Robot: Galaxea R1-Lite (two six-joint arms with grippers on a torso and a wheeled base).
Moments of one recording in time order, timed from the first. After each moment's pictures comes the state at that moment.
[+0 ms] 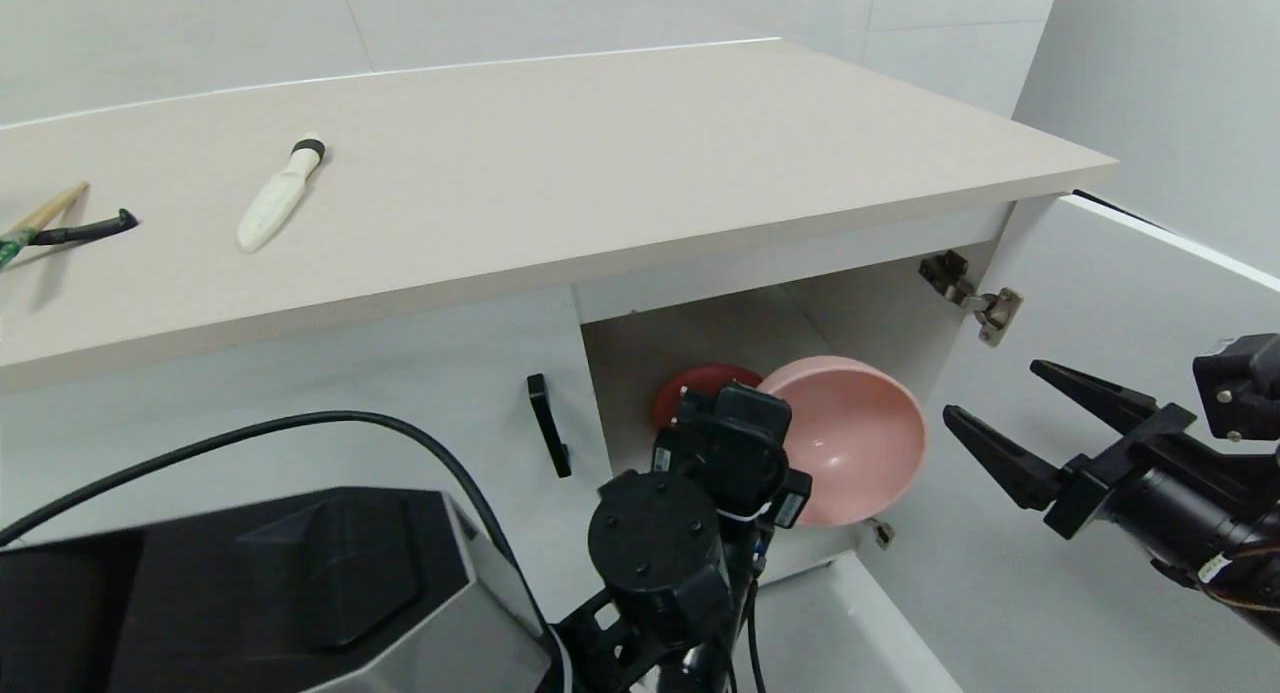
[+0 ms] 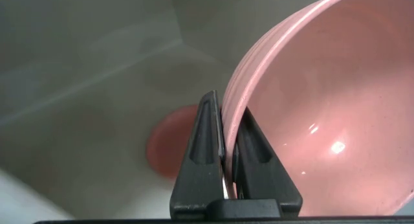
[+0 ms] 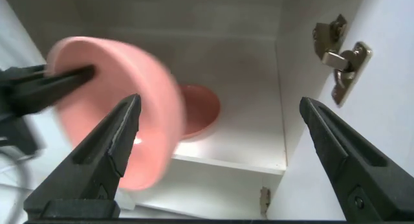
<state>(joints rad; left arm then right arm) -0.98 2.22 -0.85 -1.57 0.65 0.27 0.37 1.57 -0.16 -1.57 0.12 -0.06</state>
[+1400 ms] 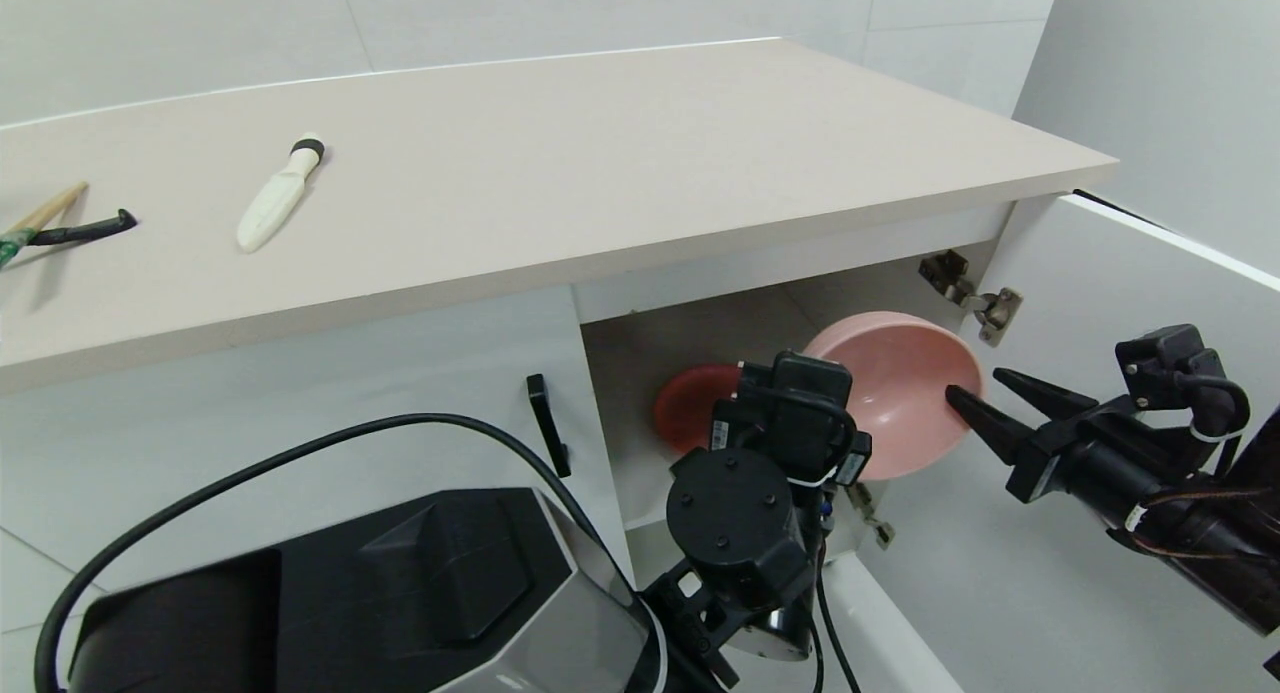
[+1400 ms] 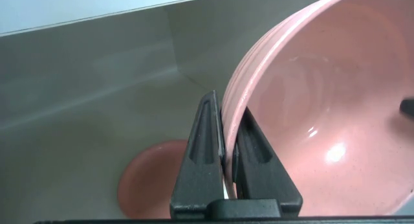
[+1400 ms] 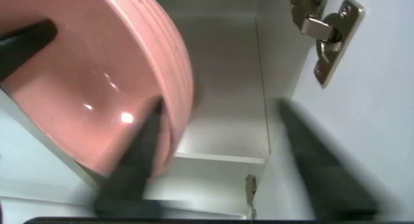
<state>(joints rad) -1.01 2.33 -1.11 -1.57 0.68 0.29 0.29 1.72 -0.25 -1.57 0.12 -0.05</state>
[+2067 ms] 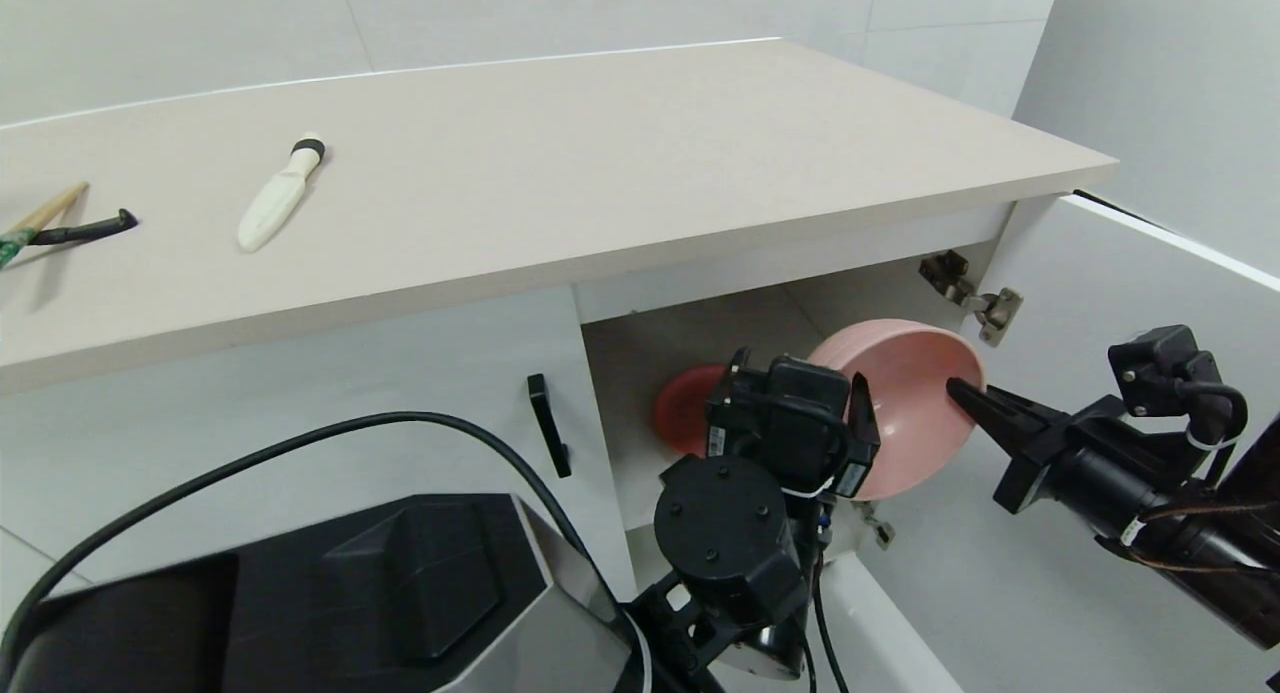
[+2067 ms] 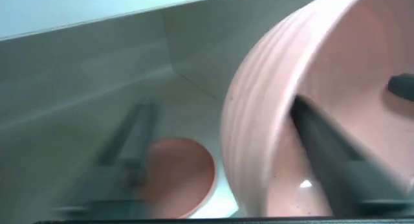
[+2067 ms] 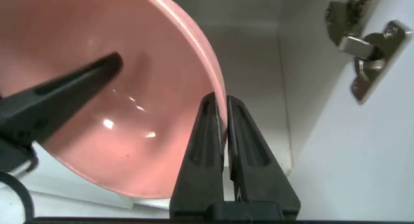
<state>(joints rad) -1.02 2.29 -1.04 -1.57 0.66 0.26 0.36 1.70 -0.24 -1.57 0.12 -0.04</state>
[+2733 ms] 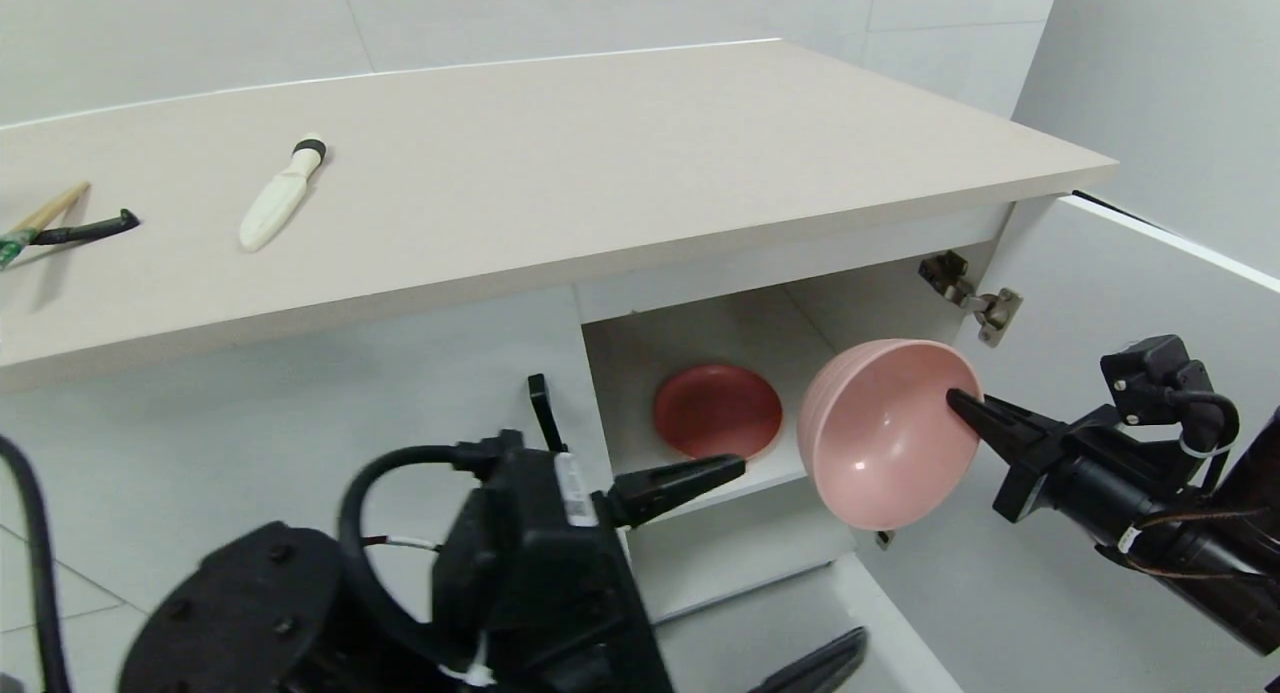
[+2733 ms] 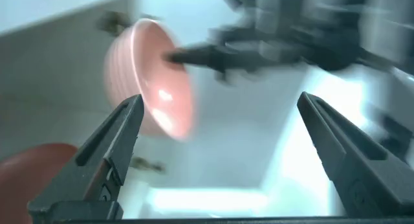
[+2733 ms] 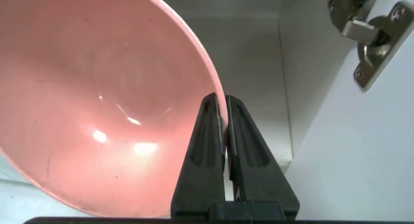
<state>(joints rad) -0.91 1.75 -0.32 -1.57 -0.27 -0.02 0.35 1.71 -0.23 -1.57 0.12 -0.04</state>
